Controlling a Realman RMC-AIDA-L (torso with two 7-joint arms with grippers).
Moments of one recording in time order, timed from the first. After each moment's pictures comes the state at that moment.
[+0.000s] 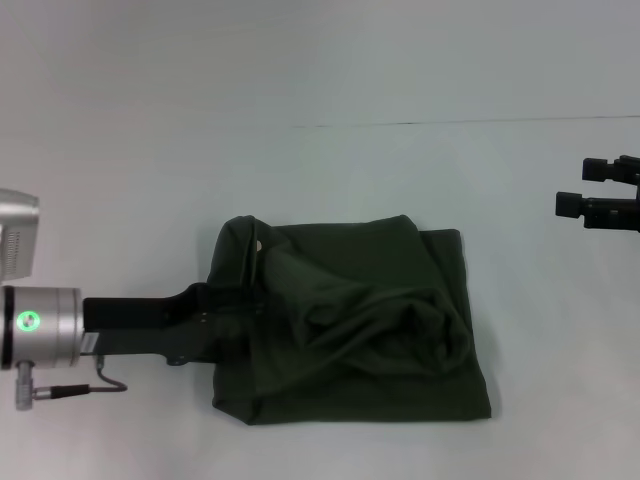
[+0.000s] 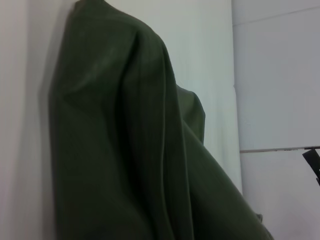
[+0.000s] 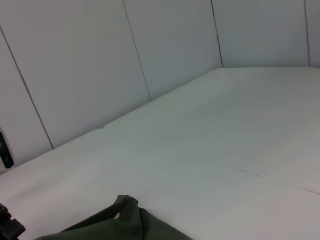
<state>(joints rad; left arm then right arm) -0.63 -2.02 0.68 0.45 2.12 1.52 -2.49 0.58 1.87 -0.44 -0.57 -2.09 -1.57 1.48</state>
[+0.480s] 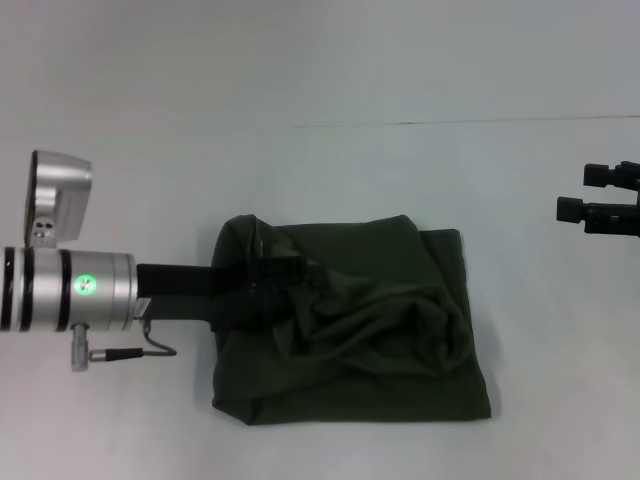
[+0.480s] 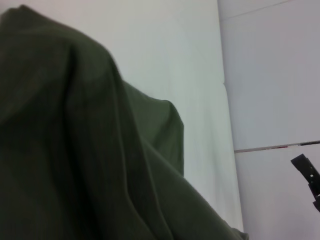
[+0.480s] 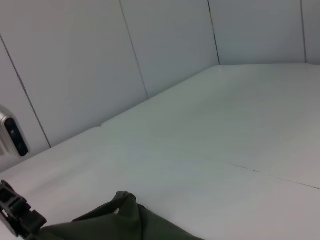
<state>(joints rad) -0.72 -2.07 0.70 0.45 2.13 1.45 -2.49 0.57 1.87 -0.44 -0.57 -2.09 -1.57 1.48</state>
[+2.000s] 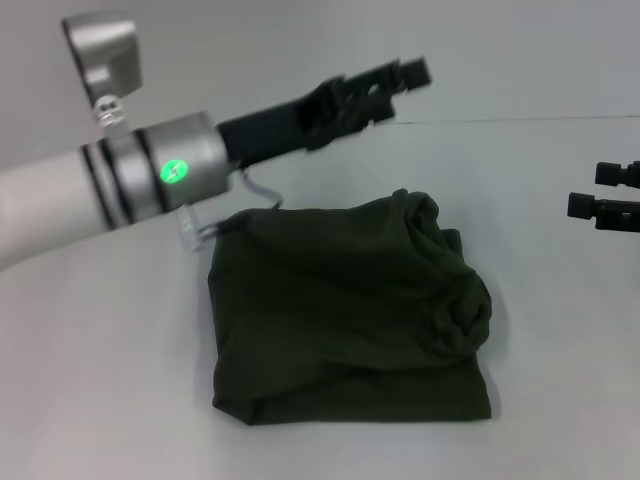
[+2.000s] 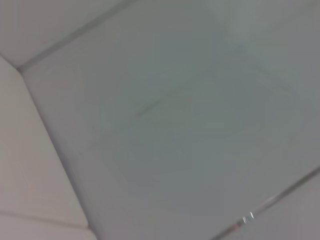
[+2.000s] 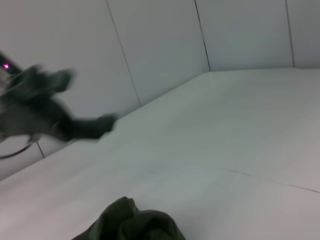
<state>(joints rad) -0.86 -2.13 0.78 0.37 1.57 1.31 -2.01 0.55 1.87 -0.41 -0.57 -2.08 -1.57 1.49</state>
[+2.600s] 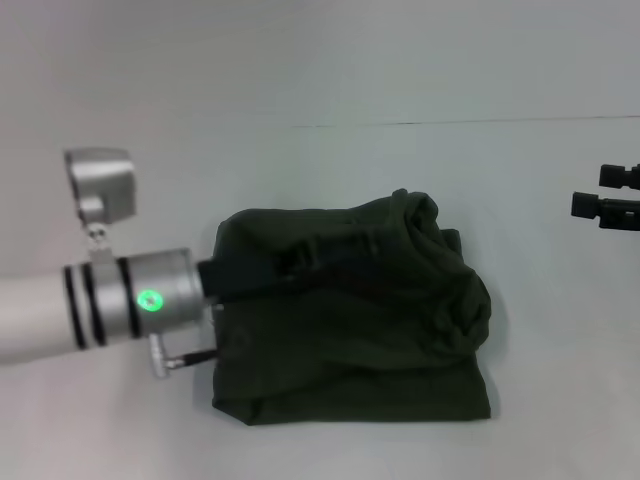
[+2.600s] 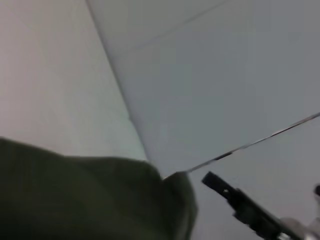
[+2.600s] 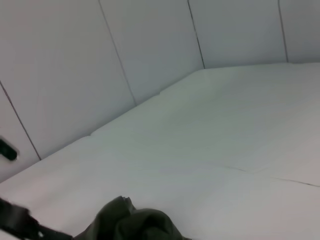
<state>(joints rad) -0.68 -2.11 1.01 0.36 1.58 1.37 -2.09 0.55 1.86 -0.42 -0.57 -2.08 -1.57 1.52</state>
